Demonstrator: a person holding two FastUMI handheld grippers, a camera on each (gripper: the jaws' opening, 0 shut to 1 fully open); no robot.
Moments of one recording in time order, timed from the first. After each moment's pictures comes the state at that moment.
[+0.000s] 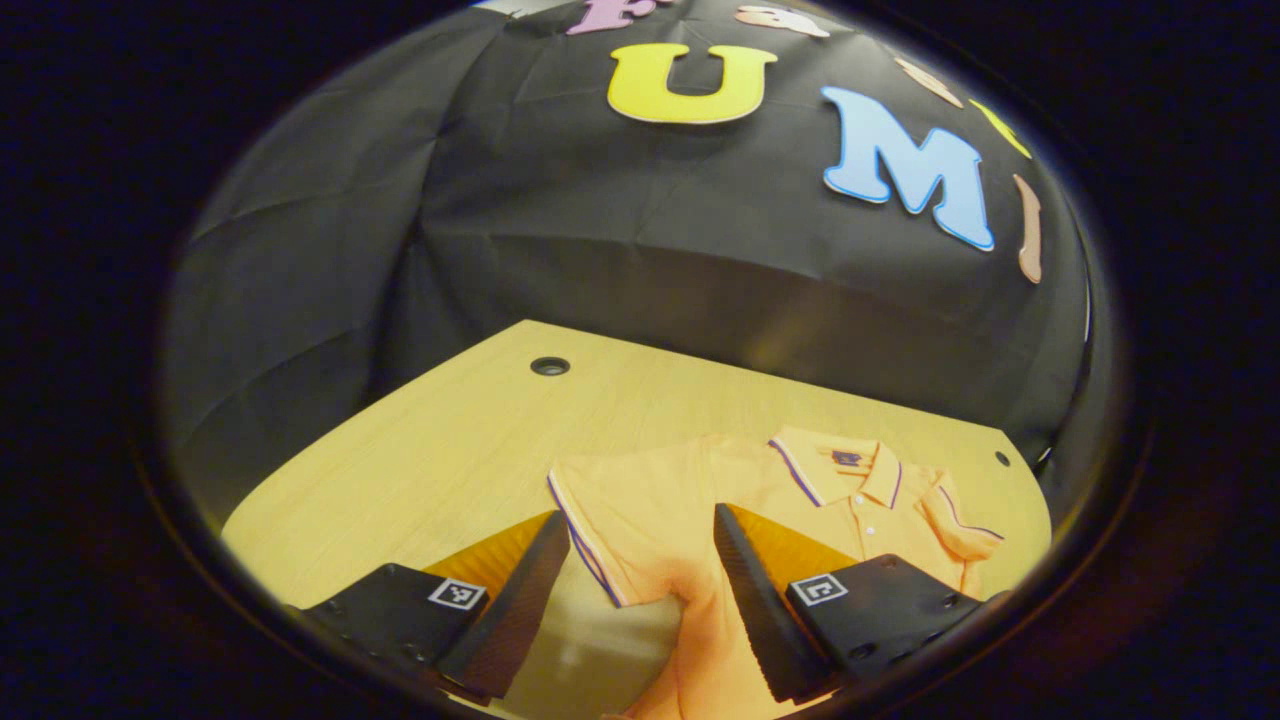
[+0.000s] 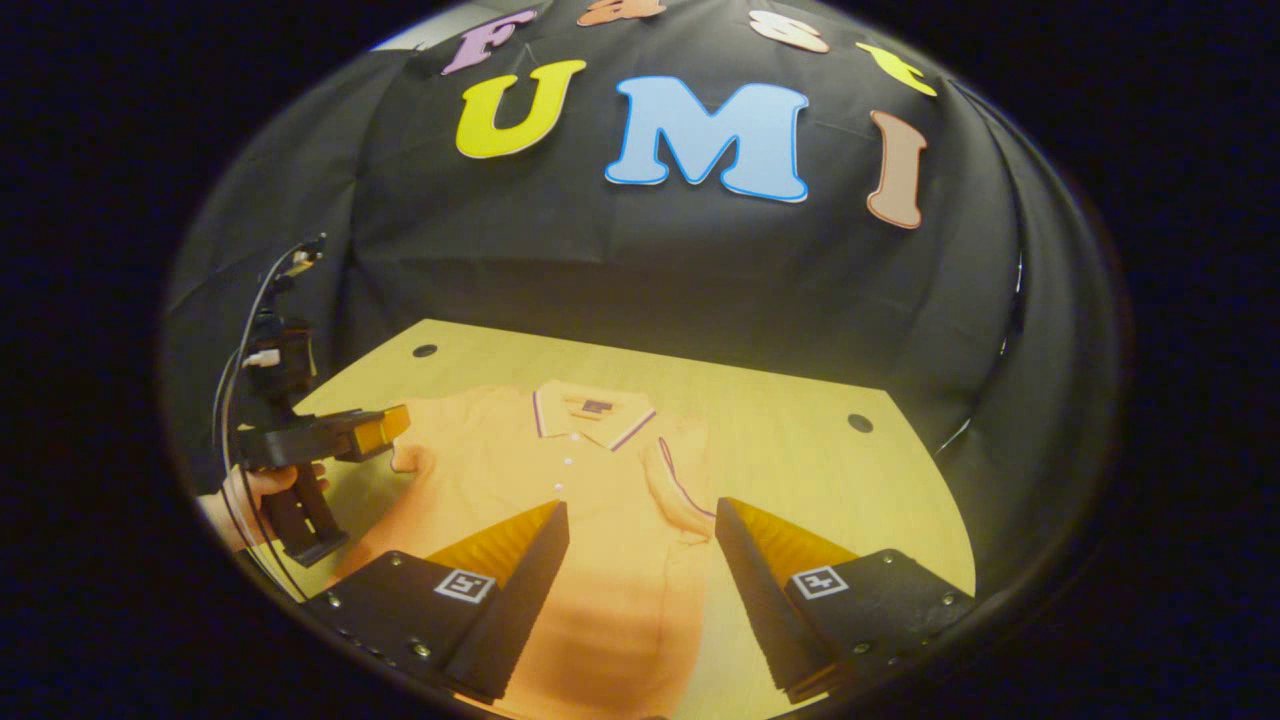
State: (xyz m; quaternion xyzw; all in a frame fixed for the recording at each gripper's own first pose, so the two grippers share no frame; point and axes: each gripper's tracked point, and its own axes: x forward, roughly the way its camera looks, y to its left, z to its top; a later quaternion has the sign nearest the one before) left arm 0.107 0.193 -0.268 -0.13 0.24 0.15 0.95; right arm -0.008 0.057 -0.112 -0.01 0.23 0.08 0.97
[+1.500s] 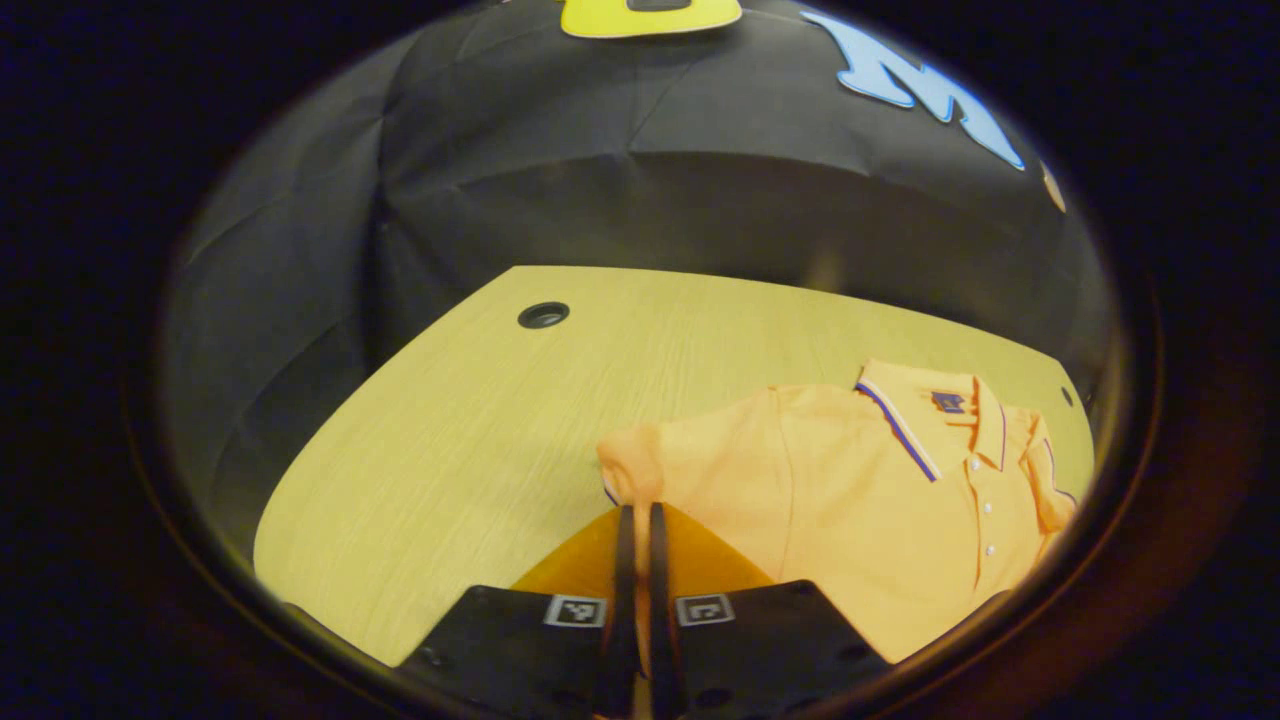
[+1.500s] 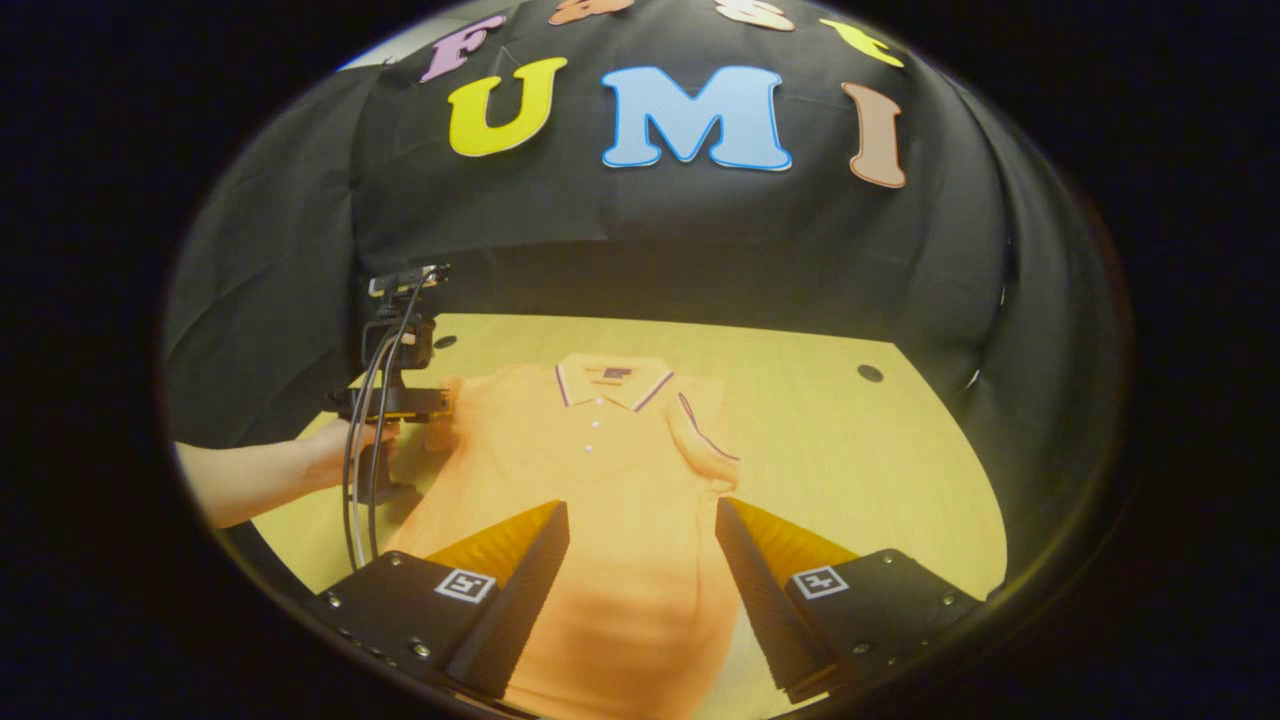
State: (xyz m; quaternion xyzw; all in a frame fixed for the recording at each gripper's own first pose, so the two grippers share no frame) left arm 0.152 0.224 -0.331 -0.05 0.34 0.16 0.92; right arm -0.048 0.073 -0.126 0.03 0.26 0.08 0.96
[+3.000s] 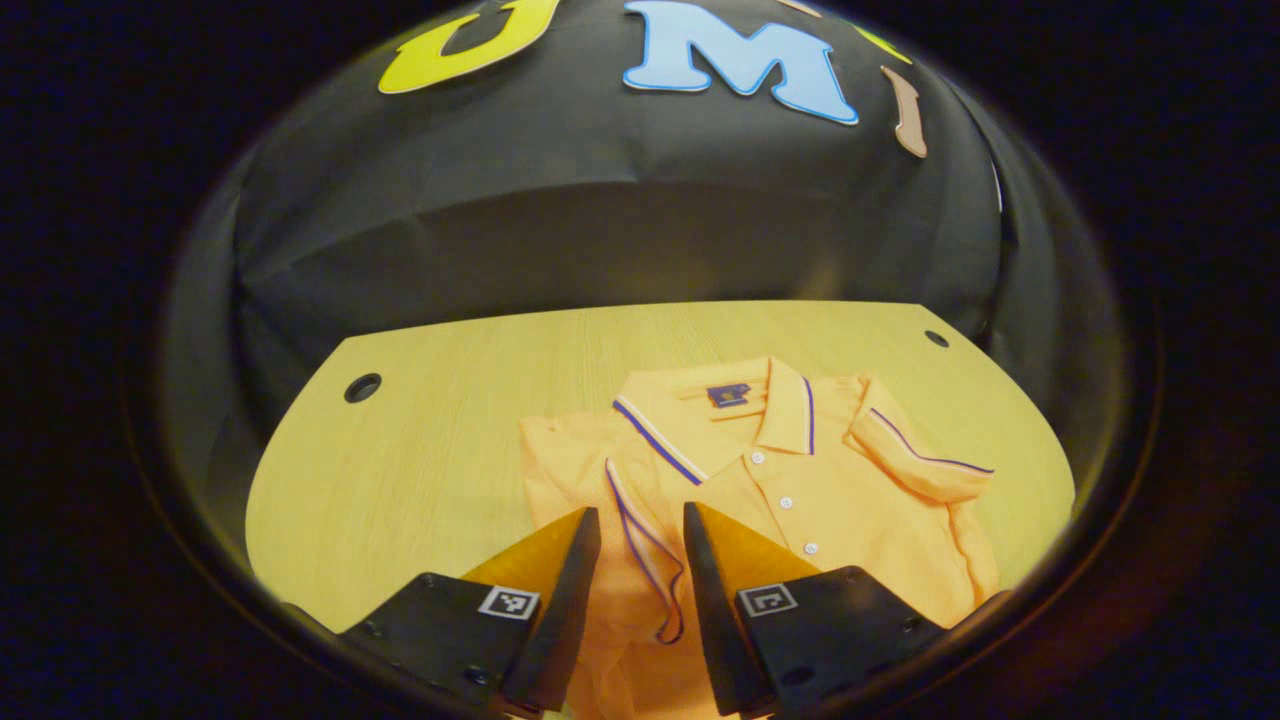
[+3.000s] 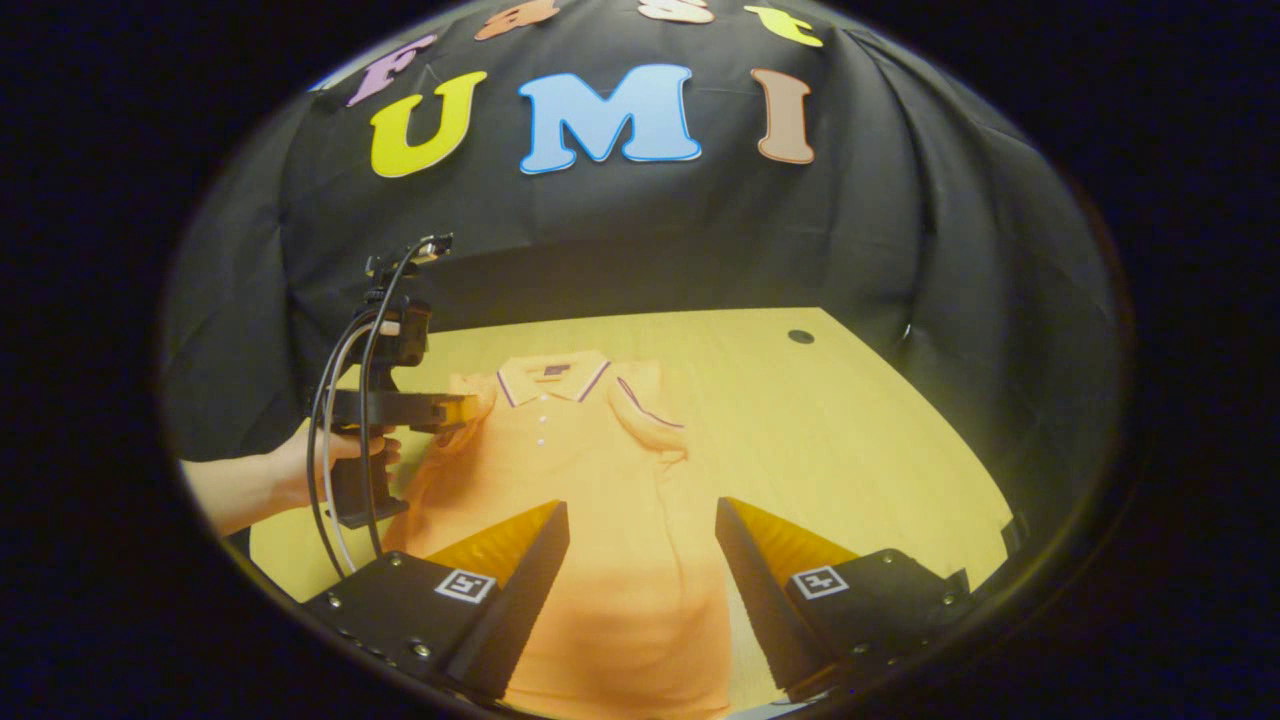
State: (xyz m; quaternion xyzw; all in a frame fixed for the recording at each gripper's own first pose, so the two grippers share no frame) left arm 0.164 0.075 -0.292 -0.01 0.34 -0.04 0.94; right arm -0.075 0.052 -0.138 0.08 0.27 -0.01 0.96
